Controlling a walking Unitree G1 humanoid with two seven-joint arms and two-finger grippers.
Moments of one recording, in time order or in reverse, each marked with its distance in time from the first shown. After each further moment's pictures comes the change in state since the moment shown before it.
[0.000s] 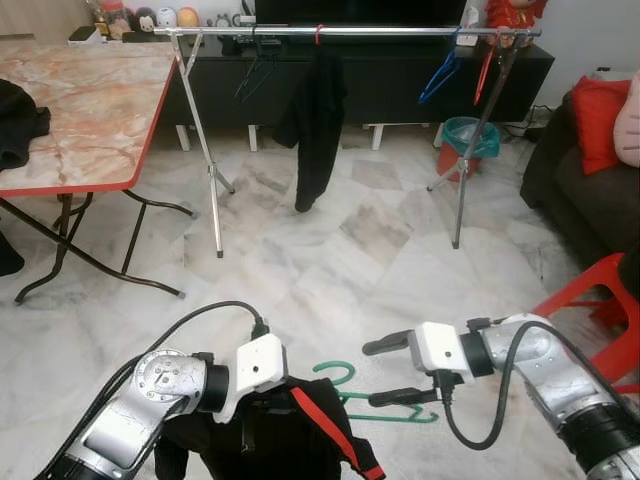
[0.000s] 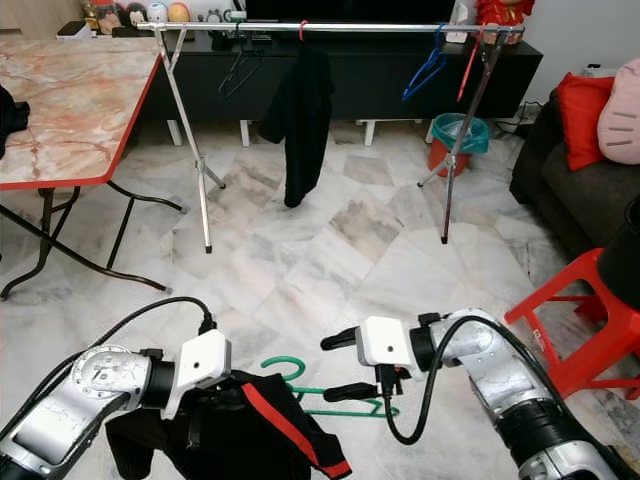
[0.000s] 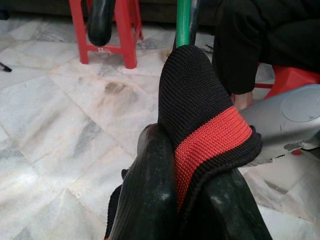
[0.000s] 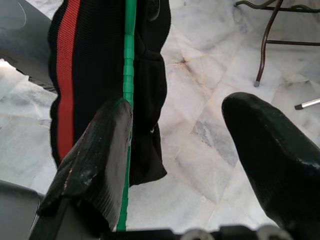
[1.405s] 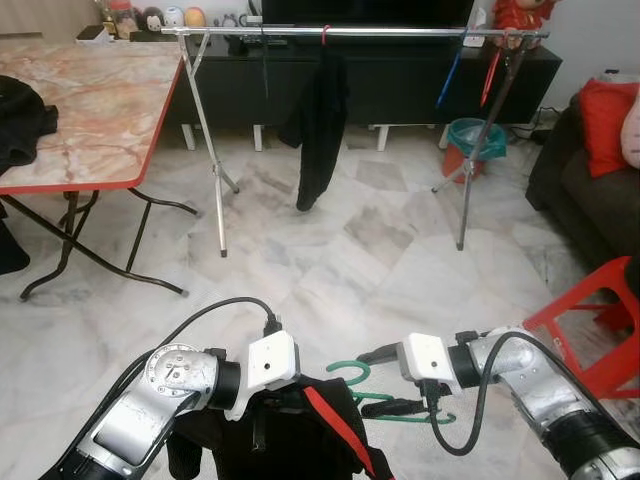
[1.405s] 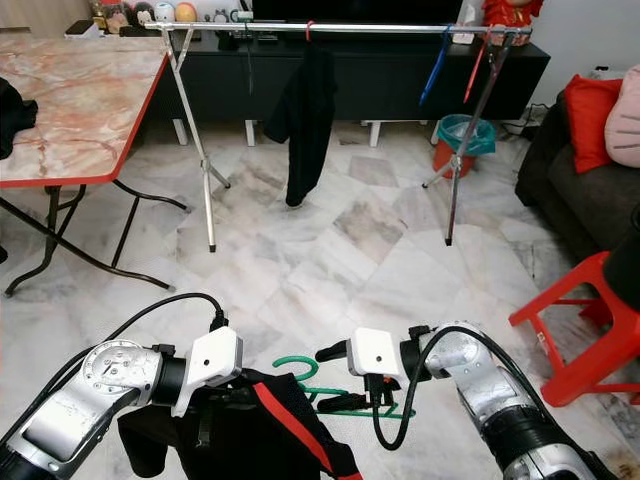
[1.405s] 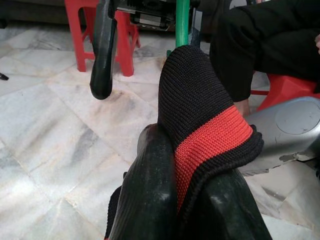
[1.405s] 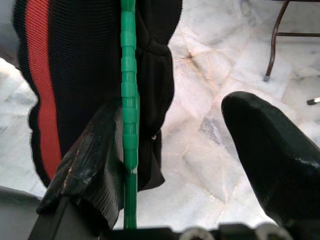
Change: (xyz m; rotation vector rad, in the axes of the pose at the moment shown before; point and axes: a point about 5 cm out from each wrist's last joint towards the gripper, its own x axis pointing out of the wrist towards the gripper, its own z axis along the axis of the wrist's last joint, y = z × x) left arm 0.007 0.001 0.010 0.006 -0.028 -0.020; right arm 0.018 0.003 -0.012 0.023 0.017 -0.003
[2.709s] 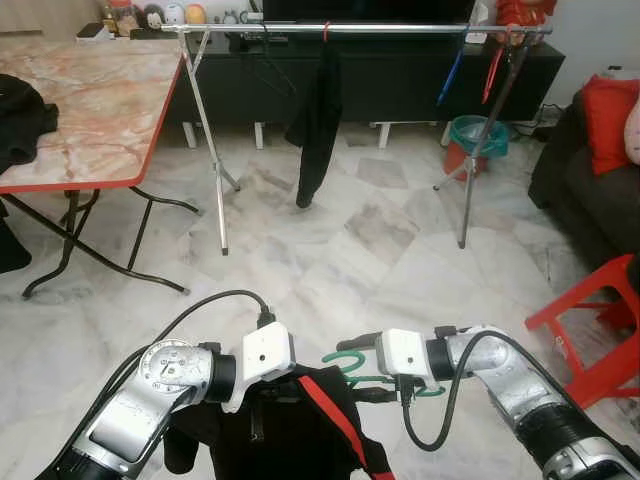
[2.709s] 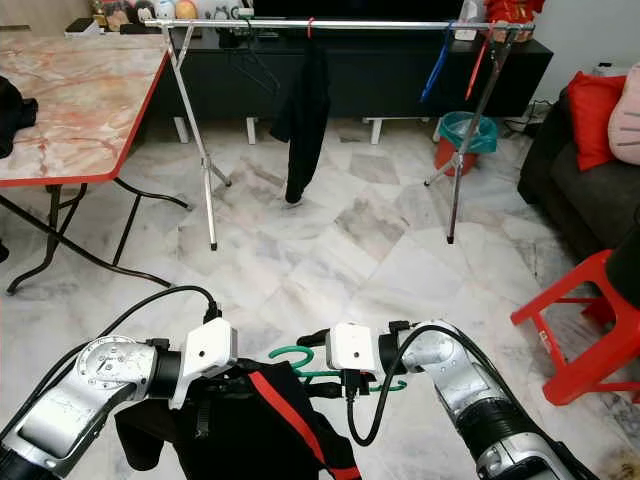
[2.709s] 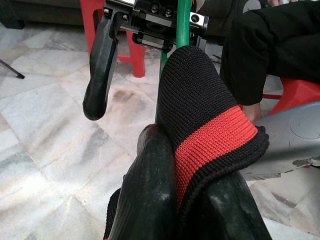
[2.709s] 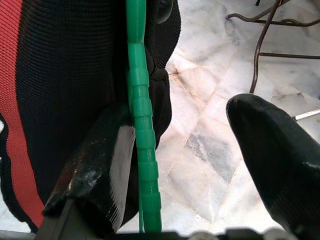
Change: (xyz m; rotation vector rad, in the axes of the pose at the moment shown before) left arm -0.005 0.005 0.002 0.004 -0.010 0.049; right arm 0.020 -0.006 0.007 -0.045 -0.048 -0.054
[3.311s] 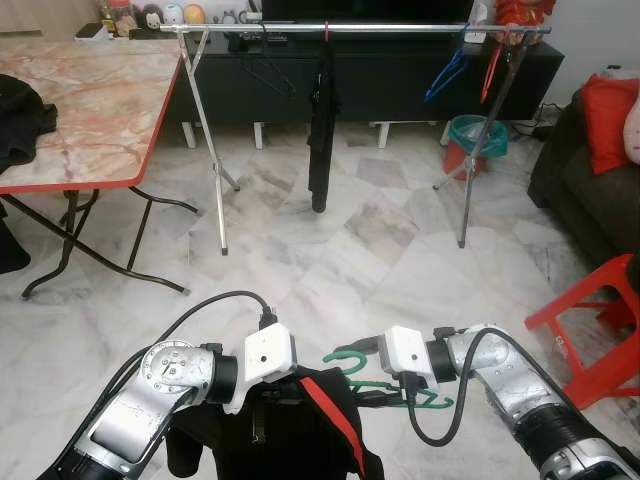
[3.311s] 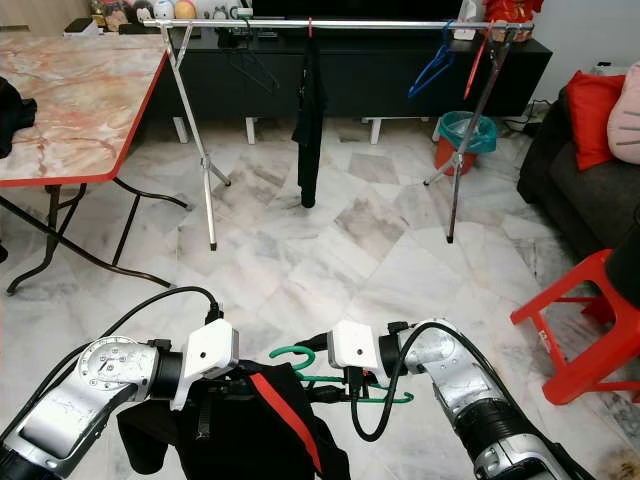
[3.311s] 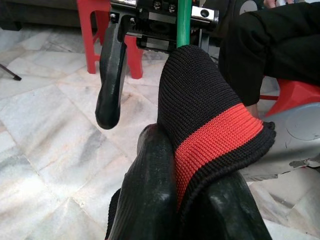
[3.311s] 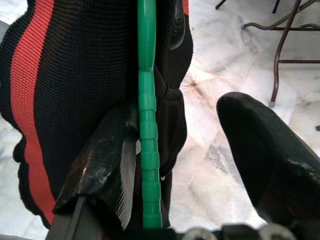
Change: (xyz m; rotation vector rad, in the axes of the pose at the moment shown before) left arm 0.001 -0.001 0.001 0.001 -0.005 -0.011; right arm 0.000 0.003 0.003 0.075 -0.071 0.073
